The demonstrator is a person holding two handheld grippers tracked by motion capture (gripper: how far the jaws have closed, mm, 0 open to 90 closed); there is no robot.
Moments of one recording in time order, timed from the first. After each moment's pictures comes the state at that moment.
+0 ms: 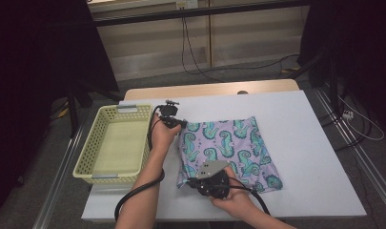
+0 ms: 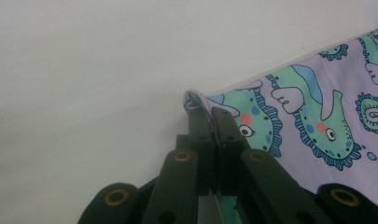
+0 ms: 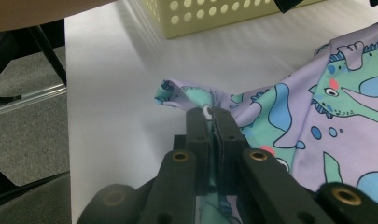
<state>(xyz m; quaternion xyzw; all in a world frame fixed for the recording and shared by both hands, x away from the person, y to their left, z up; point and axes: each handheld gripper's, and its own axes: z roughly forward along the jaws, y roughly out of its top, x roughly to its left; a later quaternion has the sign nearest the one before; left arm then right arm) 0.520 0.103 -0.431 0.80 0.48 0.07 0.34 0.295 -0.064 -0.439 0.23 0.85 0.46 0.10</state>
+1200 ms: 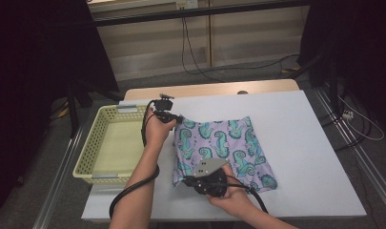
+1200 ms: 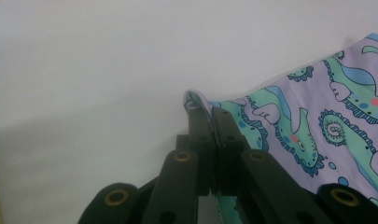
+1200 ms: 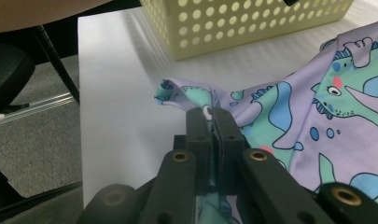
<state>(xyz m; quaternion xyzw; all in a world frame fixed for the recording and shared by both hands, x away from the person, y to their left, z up) 0.520 0.114 -0.402 0.80 0.48 0.07 0.34 0.296 -0.057 -0.427 0.22 0.85 0.48 0.09</state>
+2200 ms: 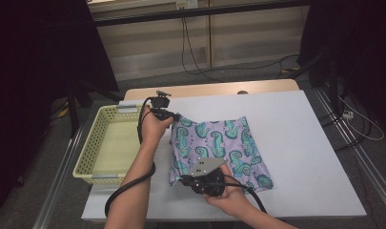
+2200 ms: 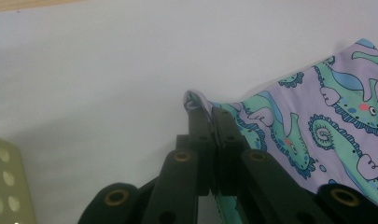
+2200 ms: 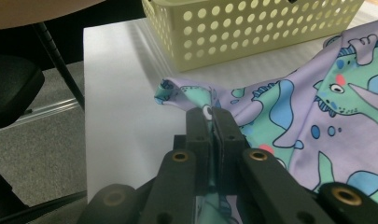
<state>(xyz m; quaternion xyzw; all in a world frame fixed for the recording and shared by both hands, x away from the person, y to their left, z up) 0.523 0.121 -0.391 0.80 0.49 0.07 0.33 0.297 -0.051 -0.424 0.21 0.84 0.49 0.09</state>
